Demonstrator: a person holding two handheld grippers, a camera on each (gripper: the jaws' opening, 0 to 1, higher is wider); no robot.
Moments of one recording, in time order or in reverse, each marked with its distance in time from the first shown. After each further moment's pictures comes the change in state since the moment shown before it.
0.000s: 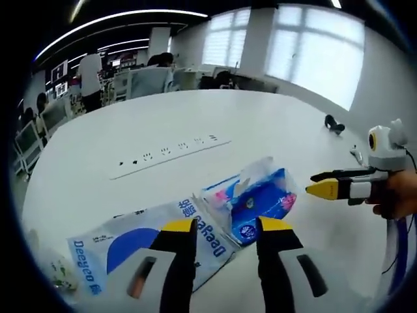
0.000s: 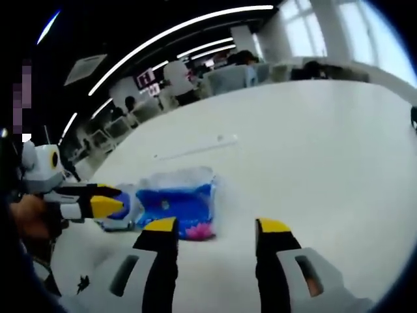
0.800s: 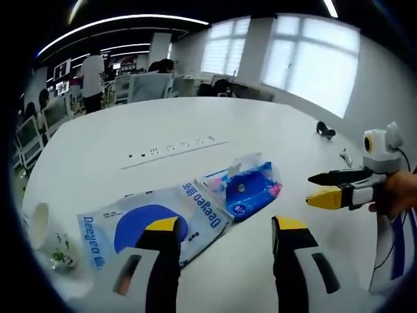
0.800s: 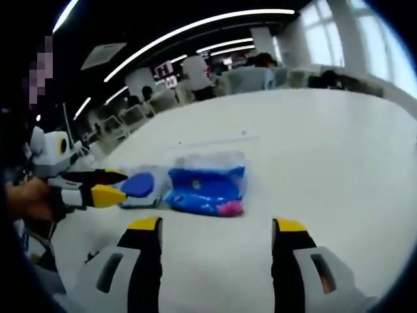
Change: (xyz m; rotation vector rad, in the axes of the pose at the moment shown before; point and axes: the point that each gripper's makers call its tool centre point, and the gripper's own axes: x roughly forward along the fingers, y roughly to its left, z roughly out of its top) left arm -0.046 -0.006 -0.021 -0.007 -0.056 -0.035; right arm -0.031 0.044 -0.027 -0.142 0.047 0.069
